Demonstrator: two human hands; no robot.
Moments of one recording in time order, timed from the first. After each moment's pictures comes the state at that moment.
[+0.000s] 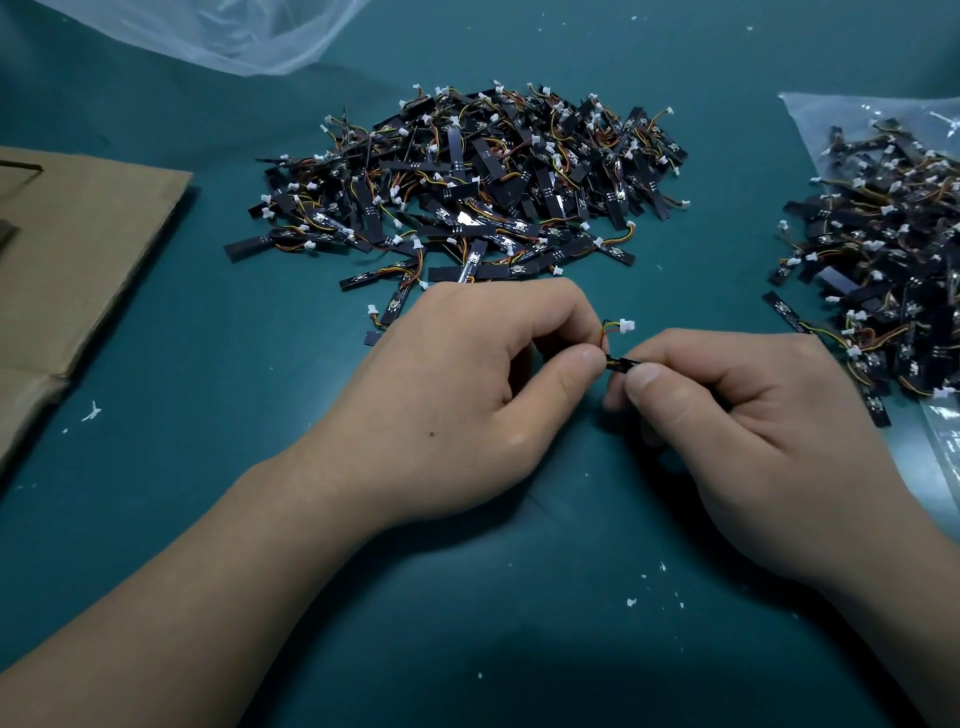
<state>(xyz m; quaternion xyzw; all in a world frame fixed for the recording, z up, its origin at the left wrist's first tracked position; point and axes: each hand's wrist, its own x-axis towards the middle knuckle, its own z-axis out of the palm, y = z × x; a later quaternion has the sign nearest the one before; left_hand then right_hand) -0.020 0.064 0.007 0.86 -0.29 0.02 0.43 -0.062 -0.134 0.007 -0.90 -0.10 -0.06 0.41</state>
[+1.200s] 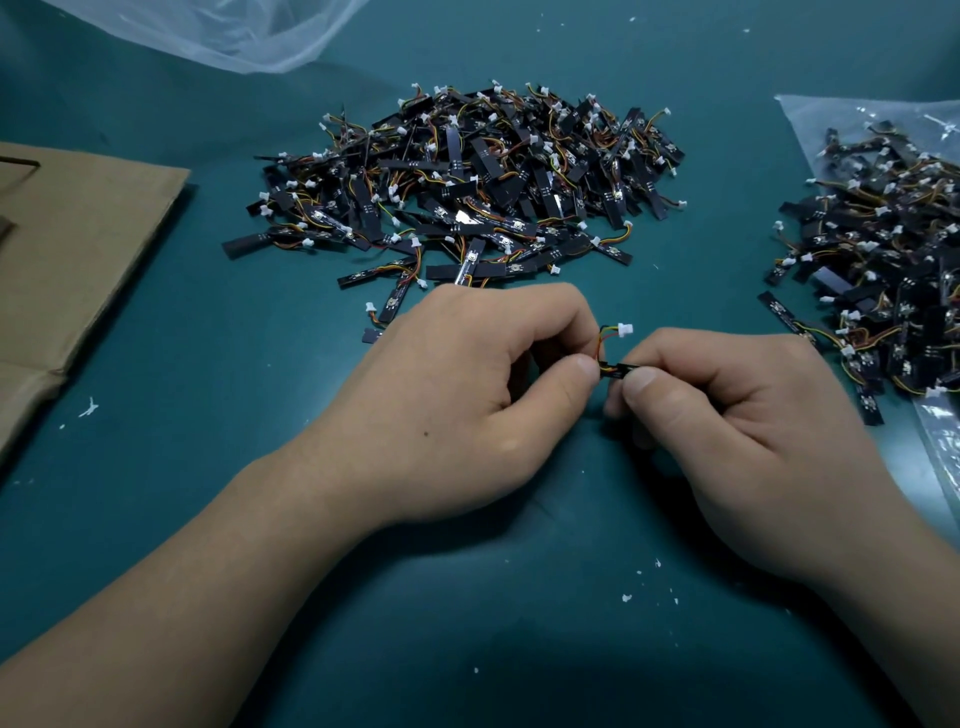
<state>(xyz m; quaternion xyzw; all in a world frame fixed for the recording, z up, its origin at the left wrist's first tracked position) -0.021 0.064 0.008 0.86 -0.29 -0.01 0.42 -0.062 -0.134 0.007 -0.91 -0.09 -0.04 0.40</state>
